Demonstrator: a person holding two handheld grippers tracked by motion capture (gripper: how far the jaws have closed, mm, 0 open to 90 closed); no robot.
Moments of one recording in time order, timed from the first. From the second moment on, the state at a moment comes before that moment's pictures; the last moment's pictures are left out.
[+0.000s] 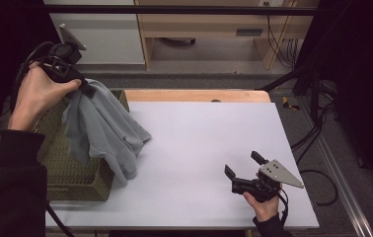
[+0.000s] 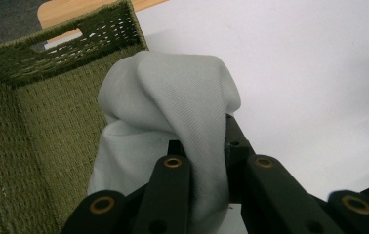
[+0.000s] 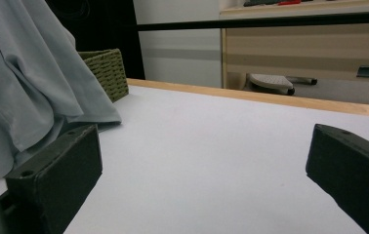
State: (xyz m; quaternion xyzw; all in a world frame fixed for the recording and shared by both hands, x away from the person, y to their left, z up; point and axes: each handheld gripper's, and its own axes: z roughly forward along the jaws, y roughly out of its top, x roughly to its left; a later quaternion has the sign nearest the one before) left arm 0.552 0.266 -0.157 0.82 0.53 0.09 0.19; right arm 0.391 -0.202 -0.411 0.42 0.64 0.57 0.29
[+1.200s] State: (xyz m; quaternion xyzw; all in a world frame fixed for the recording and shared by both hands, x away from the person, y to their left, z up) left arm 0.548 0.255 -0.151 0.82 0.52 0.08 0.21; right arm 0.385 -0.209 -0.421 0.42 0.64 0.57 0.29
